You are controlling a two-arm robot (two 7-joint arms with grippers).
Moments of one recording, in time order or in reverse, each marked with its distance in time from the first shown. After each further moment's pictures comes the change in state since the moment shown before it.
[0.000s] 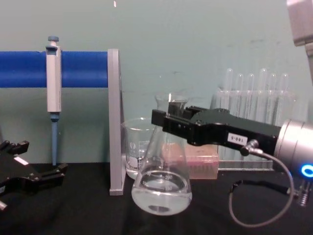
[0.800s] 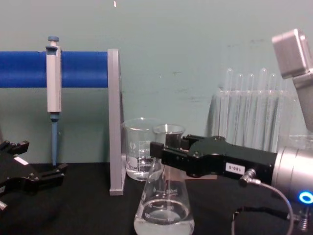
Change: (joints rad) left arm 0.000 0.000 0.000 0.000 0.000 0.000 0.000; right arm 0.009 -0.003 -0.028 0.076 -0.023 -0.003 0.035
